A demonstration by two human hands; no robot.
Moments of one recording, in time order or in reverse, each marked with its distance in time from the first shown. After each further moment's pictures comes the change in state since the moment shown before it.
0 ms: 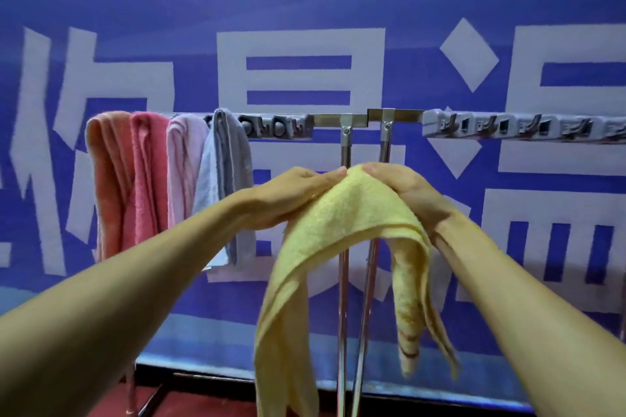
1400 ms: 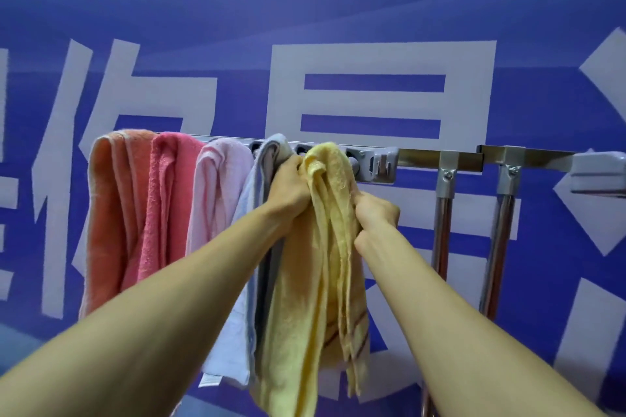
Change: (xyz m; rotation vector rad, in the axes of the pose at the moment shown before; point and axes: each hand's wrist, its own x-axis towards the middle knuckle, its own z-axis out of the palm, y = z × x) left_hand 0.167 -0.121 -0.161 -0.046 0.730 0.237; right_hand 0.271 0.093 0.060 0.360 0.841 0.264
